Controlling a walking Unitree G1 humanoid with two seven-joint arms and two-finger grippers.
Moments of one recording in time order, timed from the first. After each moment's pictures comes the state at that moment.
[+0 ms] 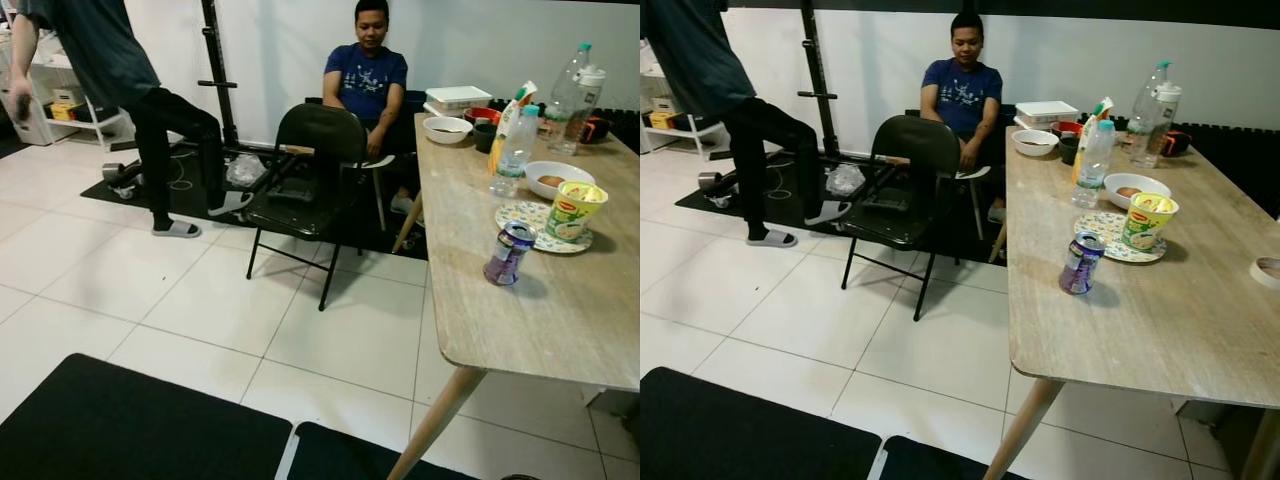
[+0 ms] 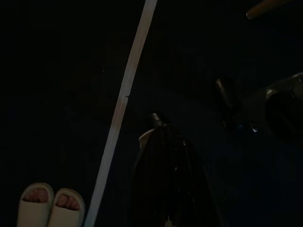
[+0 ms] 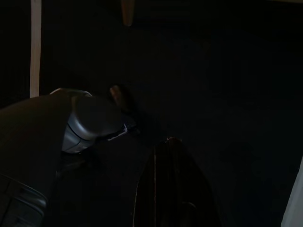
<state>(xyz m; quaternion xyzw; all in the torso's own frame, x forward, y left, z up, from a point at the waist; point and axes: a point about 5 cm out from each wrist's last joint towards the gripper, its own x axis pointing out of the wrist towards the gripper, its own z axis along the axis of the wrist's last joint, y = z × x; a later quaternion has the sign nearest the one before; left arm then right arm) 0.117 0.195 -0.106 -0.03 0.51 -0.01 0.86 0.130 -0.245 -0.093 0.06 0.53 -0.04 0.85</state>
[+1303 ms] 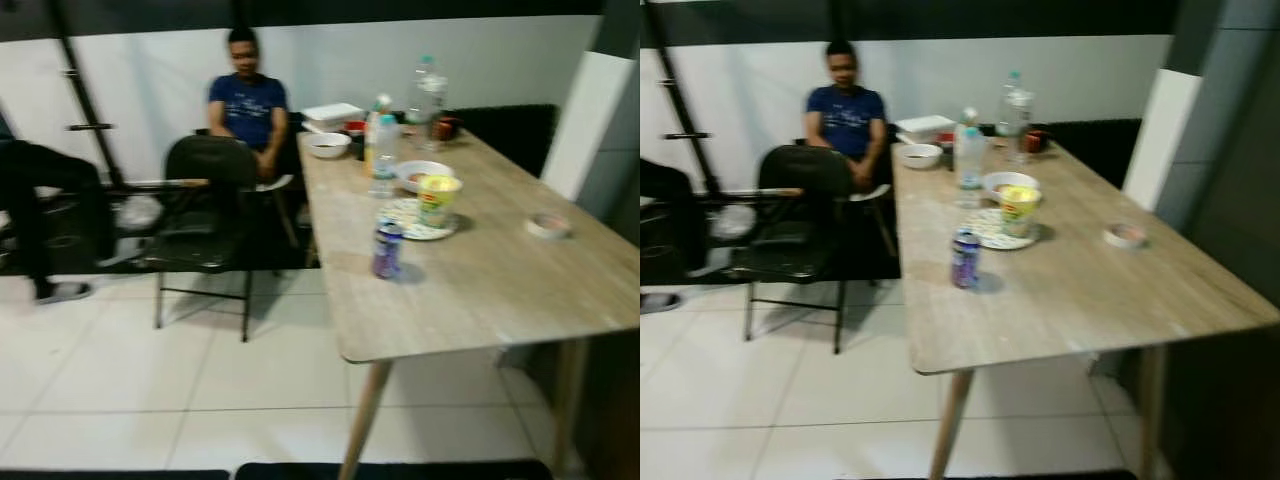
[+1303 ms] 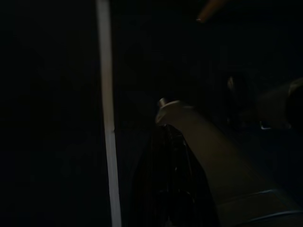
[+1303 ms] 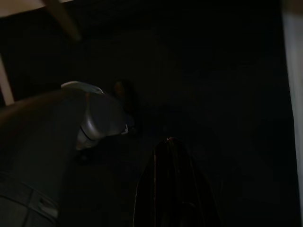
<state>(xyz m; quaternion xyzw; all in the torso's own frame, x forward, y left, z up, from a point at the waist) 0.109 0.199 -0.108 -0.04 0.52 0.00 0.85 0.128 -0.245 -0.094 0.06 0.54 -0.04 0.84</state>
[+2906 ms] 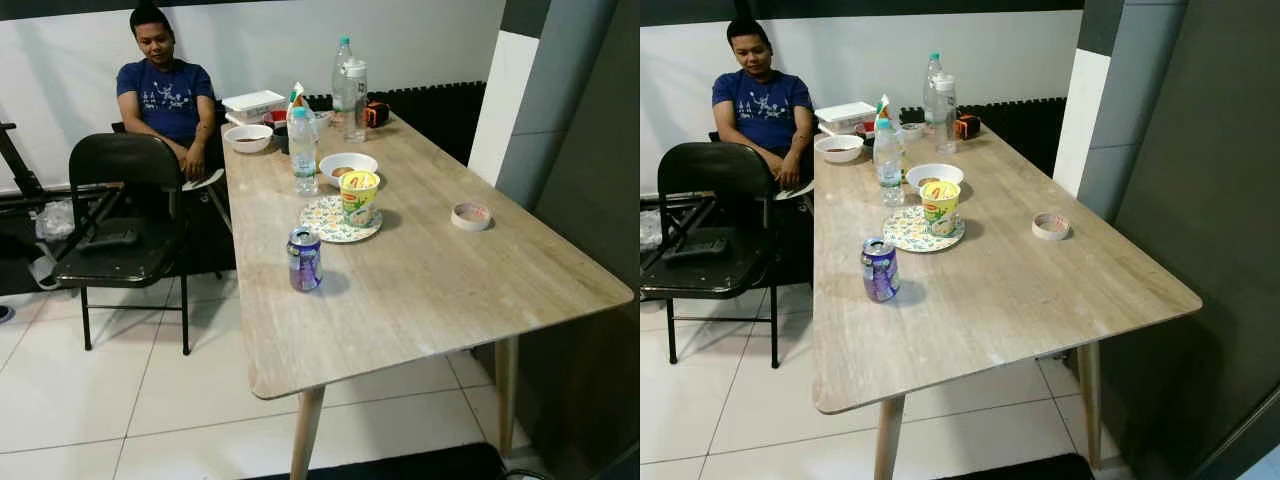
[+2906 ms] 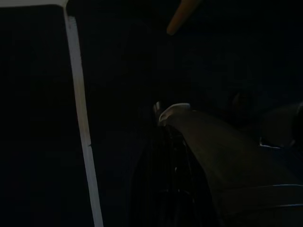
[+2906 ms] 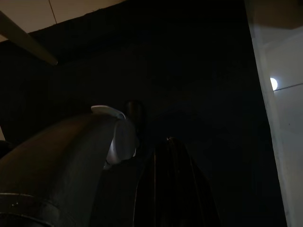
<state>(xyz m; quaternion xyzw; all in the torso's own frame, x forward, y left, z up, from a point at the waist) 0.109 0.202 -0.107 -0.05 0.51 0.03 0.86 0.134 -0.244 -0.092 0.06 0.52 -0.04 0.85</state>
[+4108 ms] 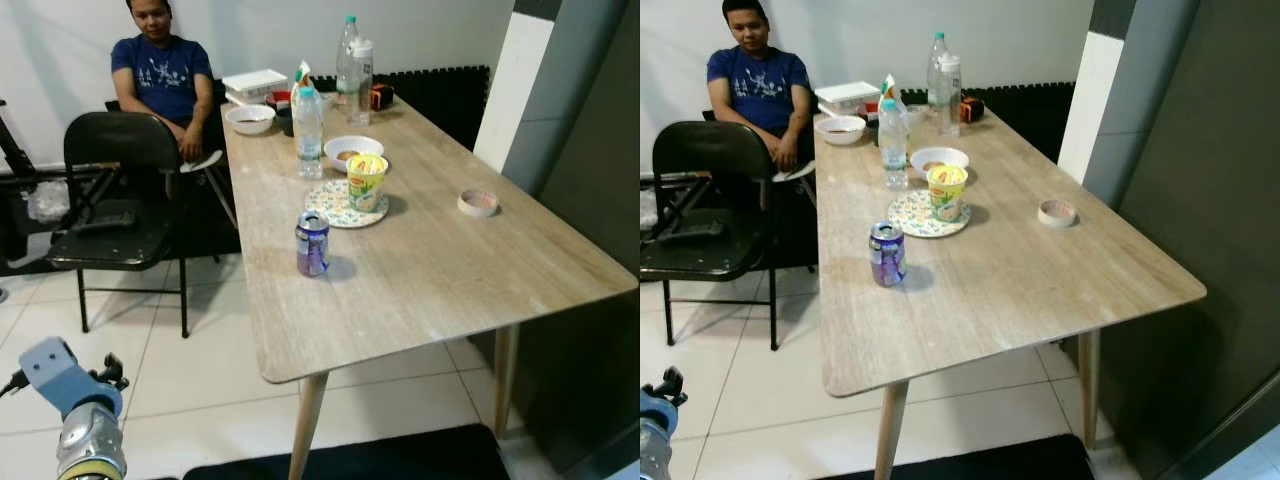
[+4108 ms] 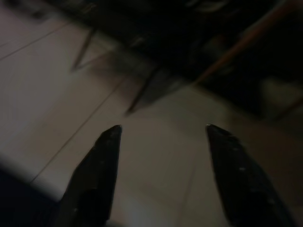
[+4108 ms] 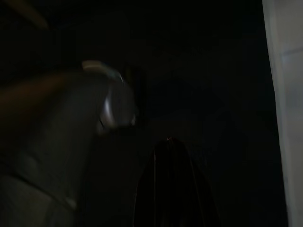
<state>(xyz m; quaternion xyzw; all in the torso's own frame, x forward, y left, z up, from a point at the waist) 0.301 0.333 0.085 -0.17 0.01 0.21 0.96 0.107 -0.239 -0.101 0.07 0.54 -0.04 0.84</state>
